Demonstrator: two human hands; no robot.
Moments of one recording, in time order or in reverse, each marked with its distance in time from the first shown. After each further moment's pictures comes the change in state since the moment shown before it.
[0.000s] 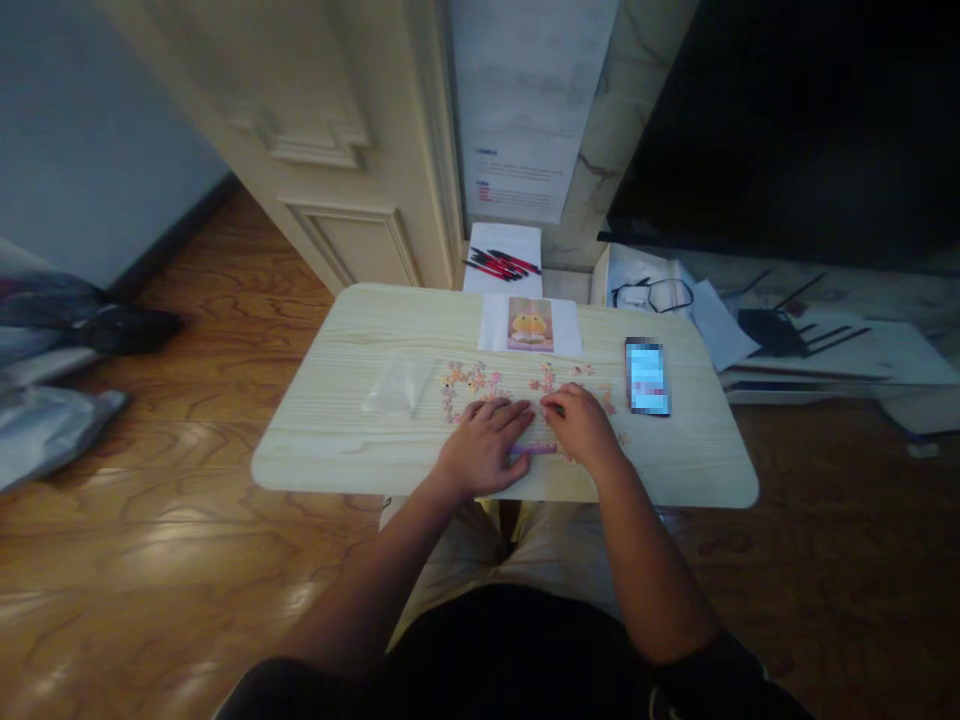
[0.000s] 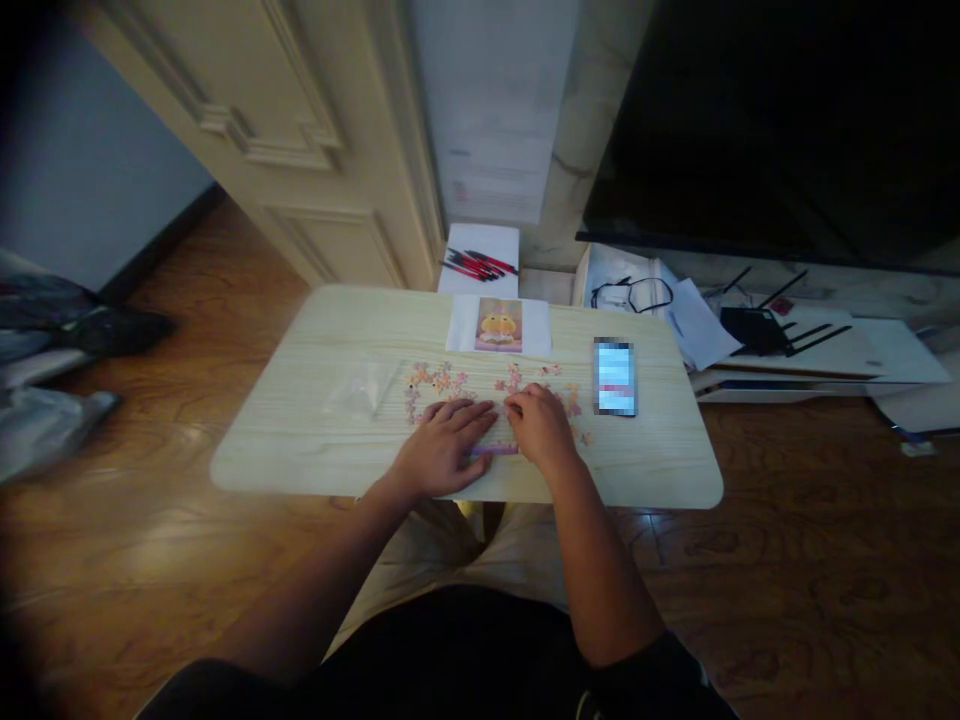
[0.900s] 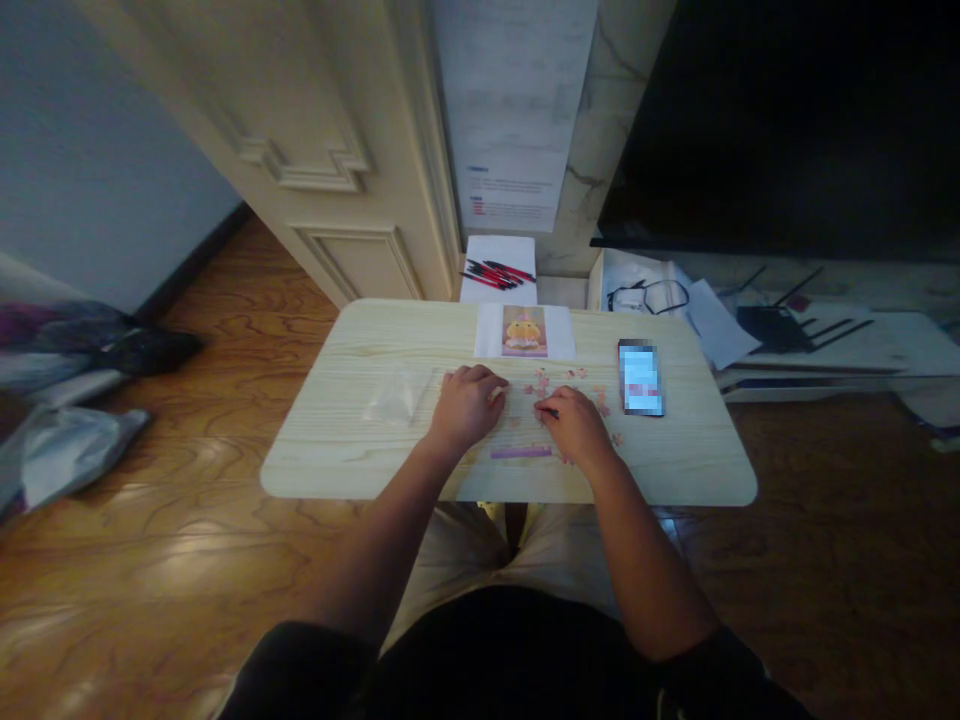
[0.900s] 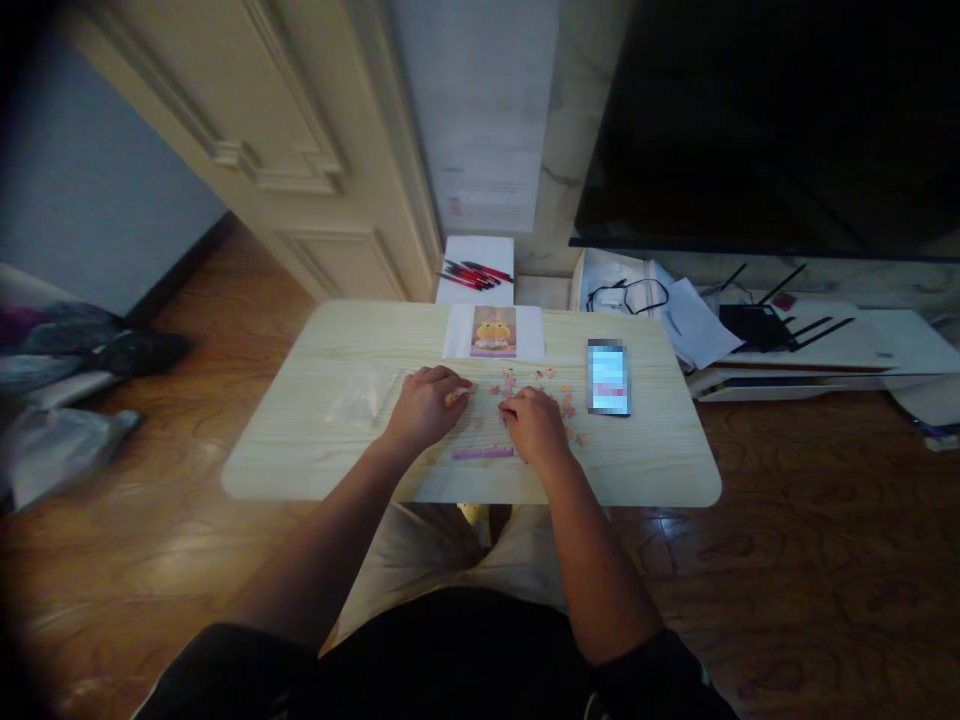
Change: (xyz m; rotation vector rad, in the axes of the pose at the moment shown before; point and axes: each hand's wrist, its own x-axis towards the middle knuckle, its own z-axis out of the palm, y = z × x) left_hand 0.050 -0.034 -0.022 0.100 0.114 -0.284; right_hand 0.002 0.006 0.002 -0.015 -0.006 -0.025
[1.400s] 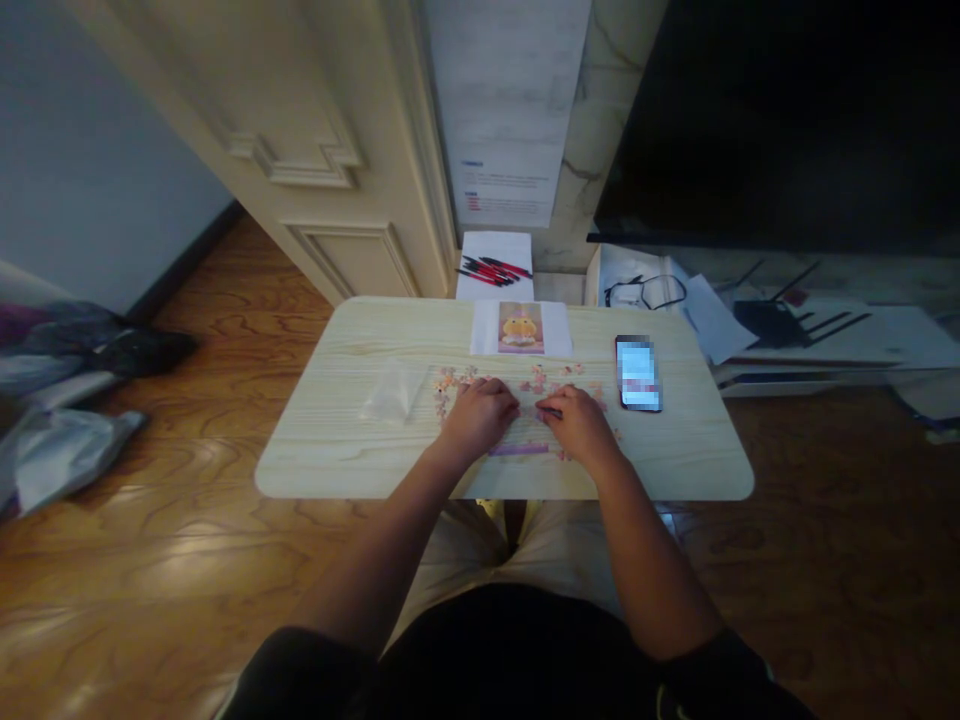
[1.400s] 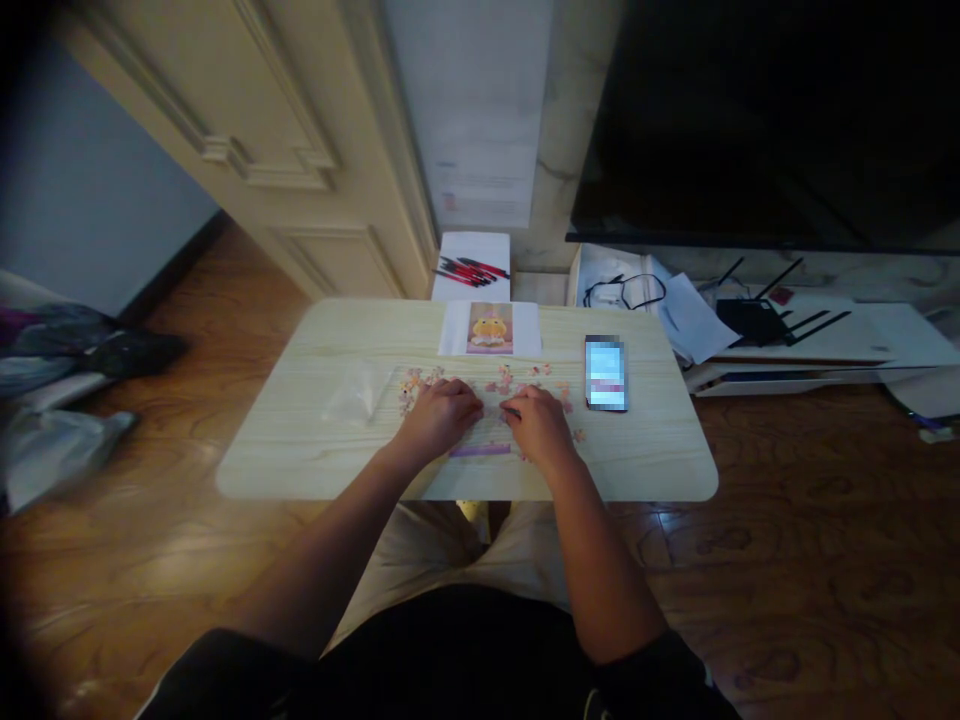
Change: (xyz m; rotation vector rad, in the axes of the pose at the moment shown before) left_hand -0.006 0.015 0.016 -0.023 -0.131 0.136; right_hand -0.009 0.007 -0.005 -0.007 -0.002 -0.005
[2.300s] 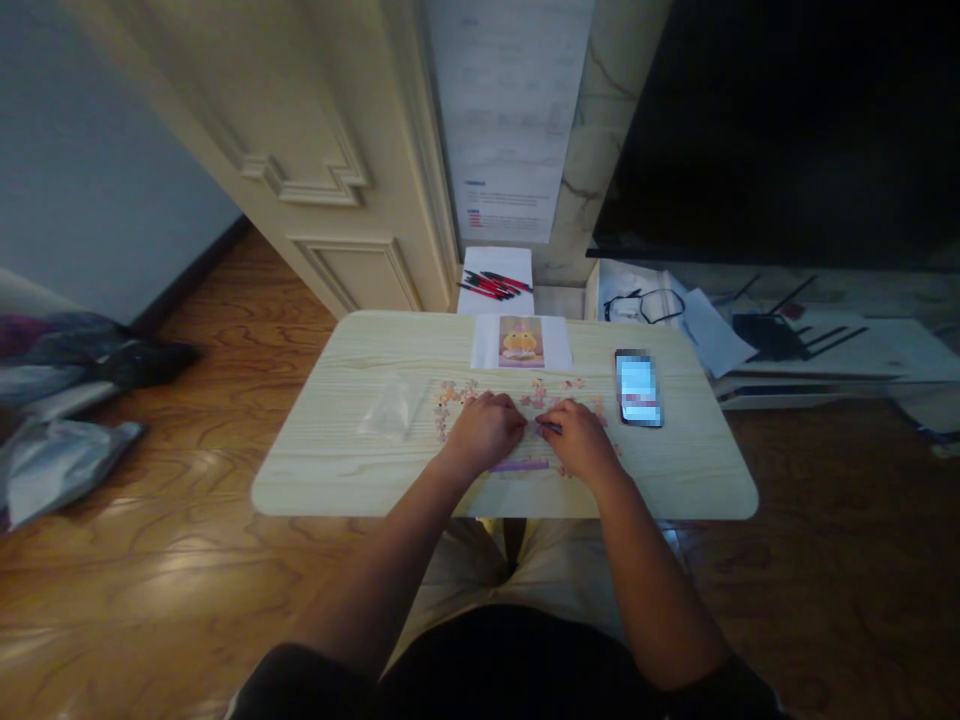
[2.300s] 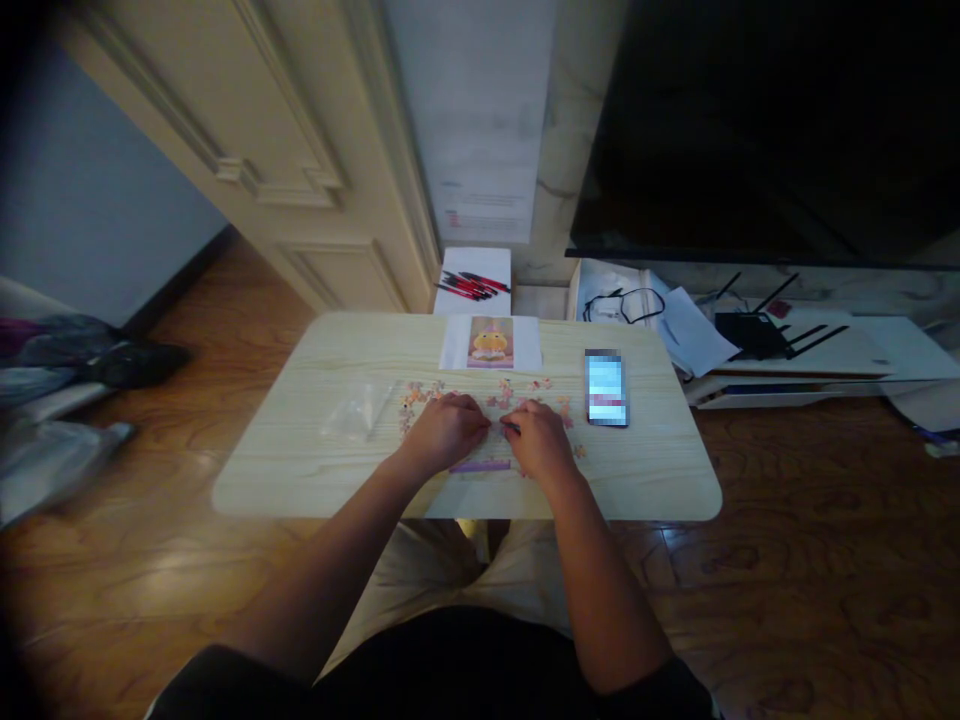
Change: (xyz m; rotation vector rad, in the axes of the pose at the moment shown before) left_hand 0.009 0.006 -0.006 -0.009 -0.030 0.127; right_hand 0.002 -0.004 -0.003 -0.010 -0.031 0.023
